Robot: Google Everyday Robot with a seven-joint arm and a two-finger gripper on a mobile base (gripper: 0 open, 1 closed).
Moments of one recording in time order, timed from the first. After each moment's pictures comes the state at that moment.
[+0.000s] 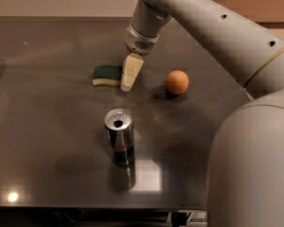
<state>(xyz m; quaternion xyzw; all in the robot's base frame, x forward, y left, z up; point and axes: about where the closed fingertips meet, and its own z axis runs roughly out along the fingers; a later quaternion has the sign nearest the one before) 0.661 0.035 0.859 -0.67 0.71 0.08 0.18</state>
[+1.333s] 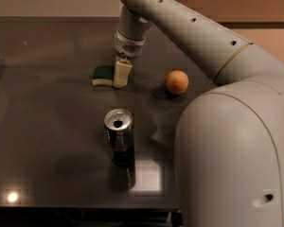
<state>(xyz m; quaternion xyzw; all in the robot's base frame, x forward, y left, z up) 0.672 0.066 0.830 -0.70 0.69 0.09 0.13</state>
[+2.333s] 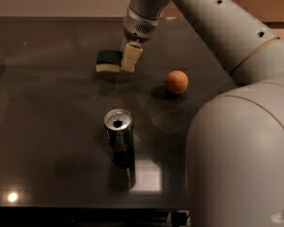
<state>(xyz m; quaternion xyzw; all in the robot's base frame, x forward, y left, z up) 0.653 0.039 0.893 -0.73 0.66 0.11 0.15</state>
